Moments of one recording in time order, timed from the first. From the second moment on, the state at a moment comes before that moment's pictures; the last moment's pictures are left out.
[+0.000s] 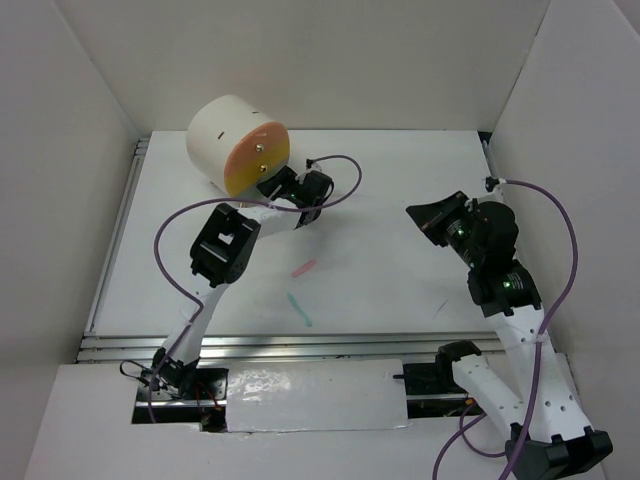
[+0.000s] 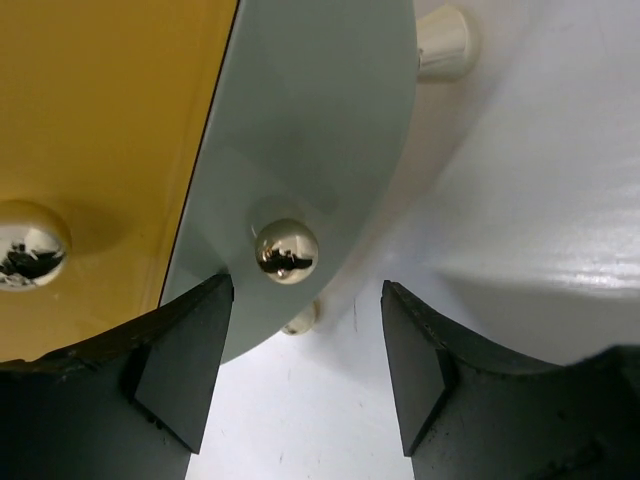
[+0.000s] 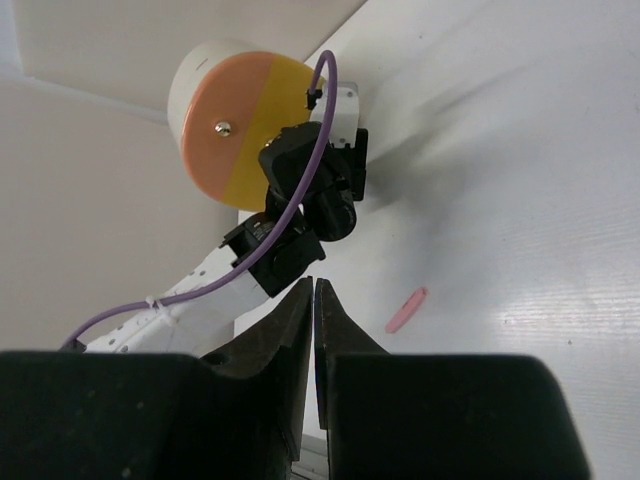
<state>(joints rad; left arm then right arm) -0.58 2.37 1.72 -0.10 -1.07 0.36 0.18 0.75 0.91 -0.41 -0.13 0.93</state>
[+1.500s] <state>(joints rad) -0.65 2.38 1.74 -0.08 -1.13 0.34 0.18 0.75 0.92 -0.45 -0.17 0.92</state>
